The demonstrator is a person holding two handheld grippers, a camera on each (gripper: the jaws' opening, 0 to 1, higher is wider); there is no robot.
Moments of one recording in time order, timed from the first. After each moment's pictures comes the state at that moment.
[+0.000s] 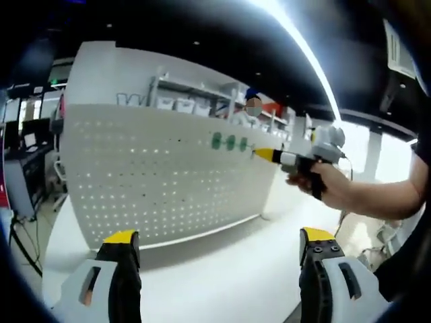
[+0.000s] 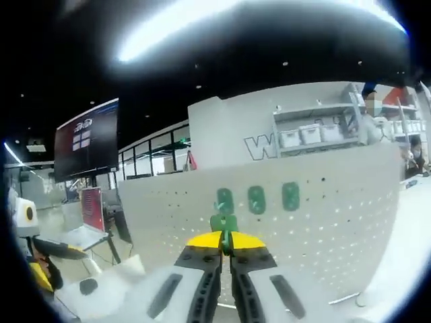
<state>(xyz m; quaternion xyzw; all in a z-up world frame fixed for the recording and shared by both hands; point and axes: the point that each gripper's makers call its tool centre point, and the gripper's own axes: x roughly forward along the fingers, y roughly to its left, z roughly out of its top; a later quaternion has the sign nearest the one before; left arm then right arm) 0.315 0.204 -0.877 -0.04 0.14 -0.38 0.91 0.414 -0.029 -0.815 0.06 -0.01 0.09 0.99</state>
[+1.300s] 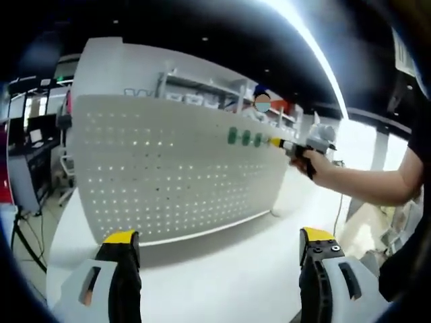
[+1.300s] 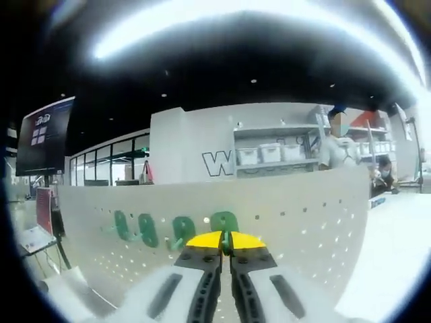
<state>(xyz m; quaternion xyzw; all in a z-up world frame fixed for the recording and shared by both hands) 0.332 0.220 -0.890 -0.04 0.16 -0.36 0.92 0.472 -0.134 -0.803 0.04 -0.05 -0.03 1.00</state>
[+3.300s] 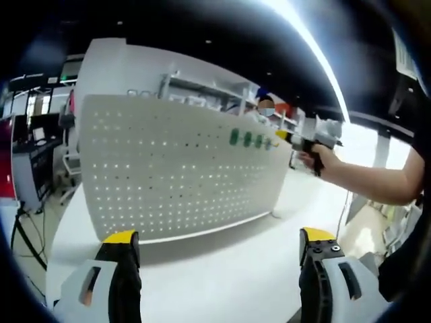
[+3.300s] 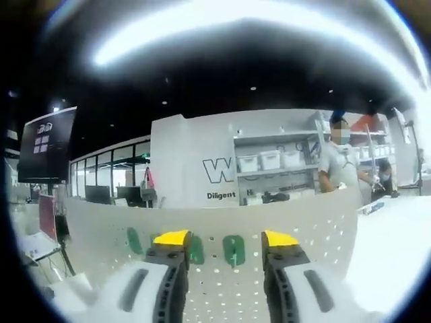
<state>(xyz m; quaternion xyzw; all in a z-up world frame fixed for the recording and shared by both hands) 0.321 0.228 -0.888 -0.05 0.15 -0.36 0.92 0.434 -0.124 -0.773 0.04 -0.06 -0.02 1.00</state>
